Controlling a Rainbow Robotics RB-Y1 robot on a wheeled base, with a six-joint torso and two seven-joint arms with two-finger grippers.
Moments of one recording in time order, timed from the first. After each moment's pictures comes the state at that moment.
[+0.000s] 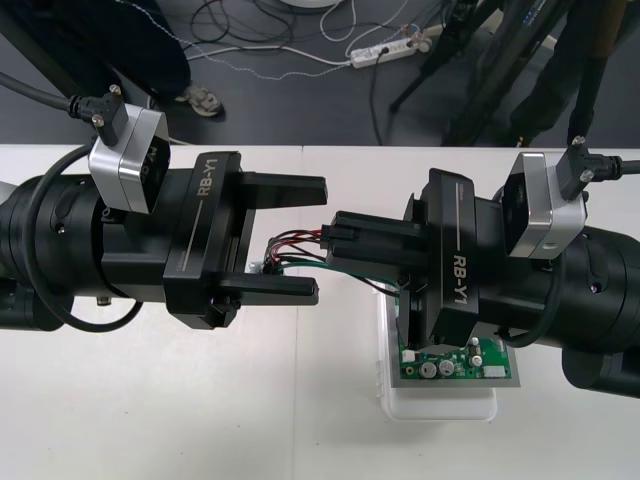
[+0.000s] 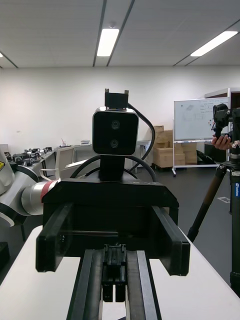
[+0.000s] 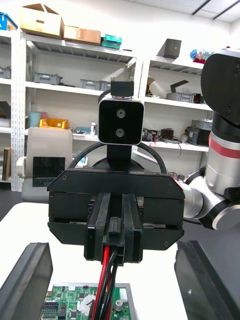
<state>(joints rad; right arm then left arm) -0.04 -0.36 0.09 -2.30 1.19 -1.08 -0.36 -0.26 0.70 -0.20 -2.15 -0.89 -1.03 0.31</state>
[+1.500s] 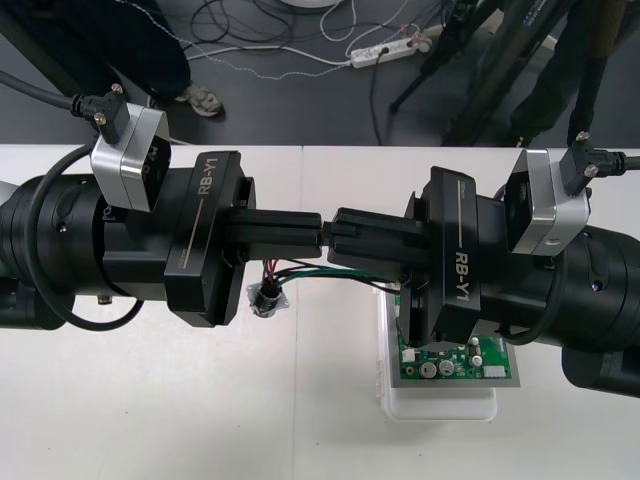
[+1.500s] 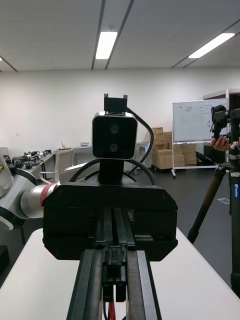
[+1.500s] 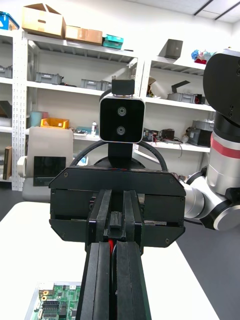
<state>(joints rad) -0.04 -0.36 0.09 -2.29 1.18 -1.07 -0.35 -0.26 0.69 -0.20 -2.14 -0.89 -1.03 0.31</state>
